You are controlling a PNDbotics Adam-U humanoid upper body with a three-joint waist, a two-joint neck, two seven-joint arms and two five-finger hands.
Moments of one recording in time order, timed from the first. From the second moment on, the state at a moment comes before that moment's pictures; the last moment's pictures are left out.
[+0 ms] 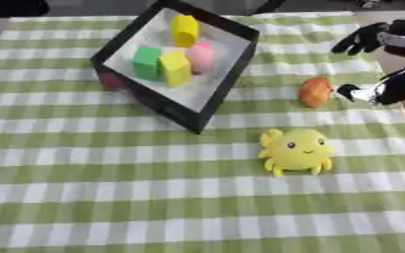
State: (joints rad) left arm -0.20 0.37 0.09 -1.95 0.25 0.10 0.51; right arm -0.60 -1.10 0.41 -1.74 0.21 0.17 0.43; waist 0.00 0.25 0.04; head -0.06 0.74
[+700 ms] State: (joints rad) left arm -0.20 0.36 0.09 -1.96 0.26 0.10 0.51; right arm -0.67 -1.02 0.49 -1.61 0.26 0.15 0.46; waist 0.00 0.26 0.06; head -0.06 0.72
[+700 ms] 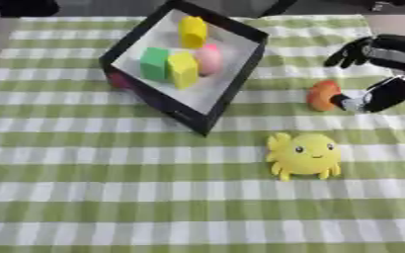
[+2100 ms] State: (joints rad) left arm -0.20 0.34 0.09 -1.96 0.26 0.09 0.52; right arm -0.70 -0.94 0.50 -1.41 0.36 0.10 0.46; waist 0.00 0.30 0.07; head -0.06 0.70
